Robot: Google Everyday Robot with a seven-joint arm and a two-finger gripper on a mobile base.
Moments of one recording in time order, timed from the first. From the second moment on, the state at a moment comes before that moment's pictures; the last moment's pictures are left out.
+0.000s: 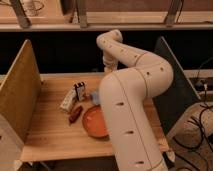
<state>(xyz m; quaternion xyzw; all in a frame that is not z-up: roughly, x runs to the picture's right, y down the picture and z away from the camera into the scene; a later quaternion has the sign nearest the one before) 0.050 -0.118 0.913 -0.22 0.09 0.26 0.94</state>
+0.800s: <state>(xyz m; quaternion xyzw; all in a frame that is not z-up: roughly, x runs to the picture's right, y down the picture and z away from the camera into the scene) -0.021 -0.160 0.827 -0.16 0.00 0.20 0.97</state>
